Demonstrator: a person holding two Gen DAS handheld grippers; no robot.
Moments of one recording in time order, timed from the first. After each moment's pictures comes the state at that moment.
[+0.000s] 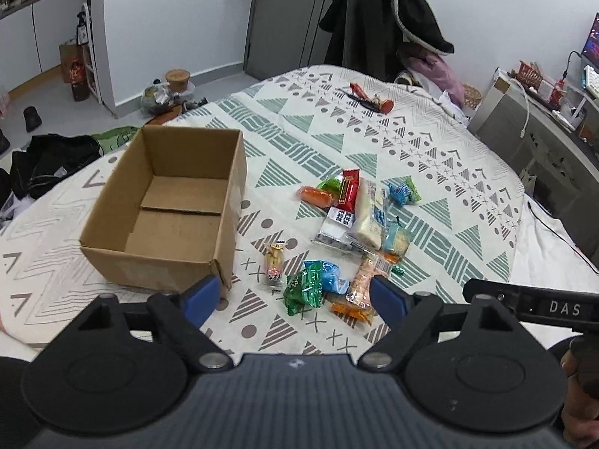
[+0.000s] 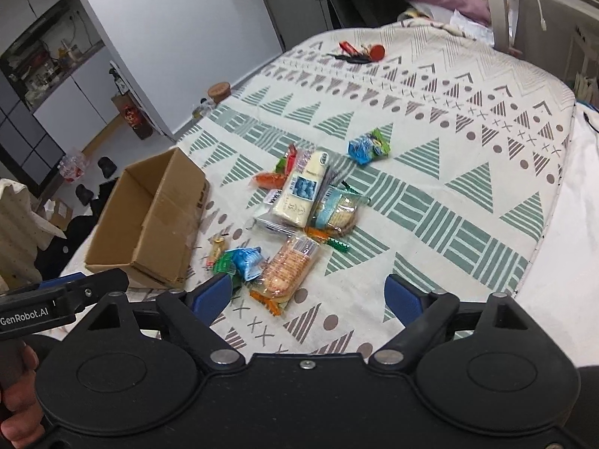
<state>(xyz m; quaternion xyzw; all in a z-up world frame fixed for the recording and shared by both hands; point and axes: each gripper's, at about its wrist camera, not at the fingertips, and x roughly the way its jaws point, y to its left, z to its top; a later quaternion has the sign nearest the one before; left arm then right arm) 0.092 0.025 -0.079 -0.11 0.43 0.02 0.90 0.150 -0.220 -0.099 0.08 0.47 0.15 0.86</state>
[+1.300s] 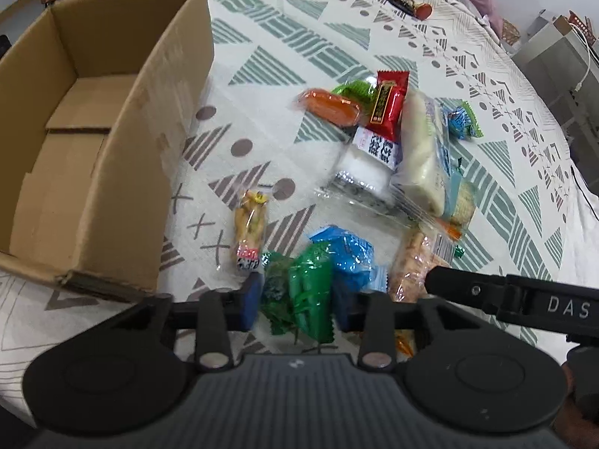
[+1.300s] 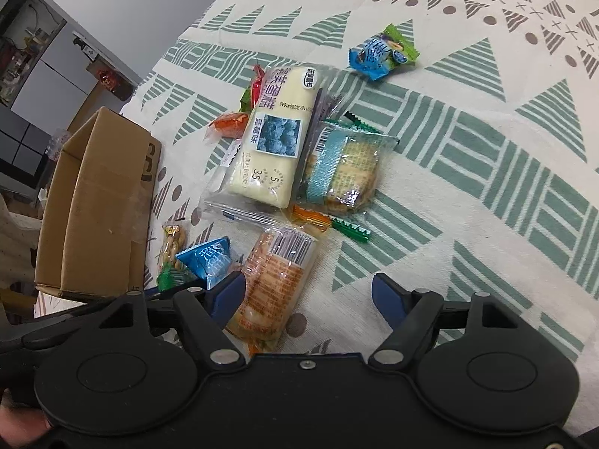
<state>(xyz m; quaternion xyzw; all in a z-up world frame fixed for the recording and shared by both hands) 0.198 0.021 -0.212 -0.14 0.55 0.00 0.82 0.238 -0.190 -0.205 0.13 0.58 0.15 0.79</state>
